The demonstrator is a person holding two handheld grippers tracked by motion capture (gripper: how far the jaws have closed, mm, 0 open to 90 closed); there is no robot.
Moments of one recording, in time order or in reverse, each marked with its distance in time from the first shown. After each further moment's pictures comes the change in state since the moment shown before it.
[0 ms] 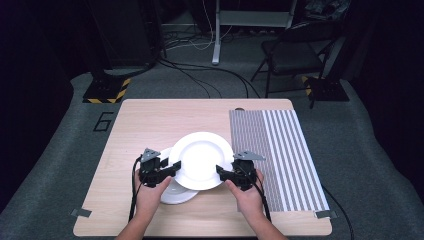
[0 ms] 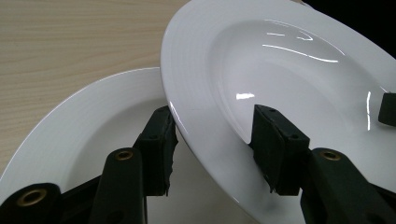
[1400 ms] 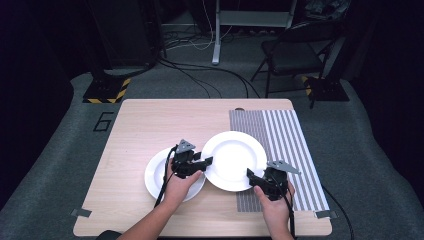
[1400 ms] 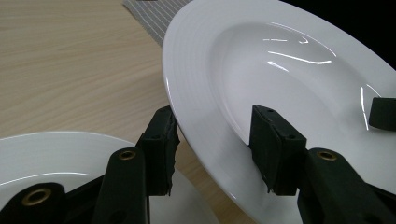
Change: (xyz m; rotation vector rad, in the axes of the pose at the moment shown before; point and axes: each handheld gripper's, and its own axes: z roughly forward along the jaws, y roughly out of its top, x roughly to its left) left arm -0.065 0.026 0.060 0.018 -0.173 0.115; right arm -0.049 -0.028 -0.061 -0.070 -0.196 0.127
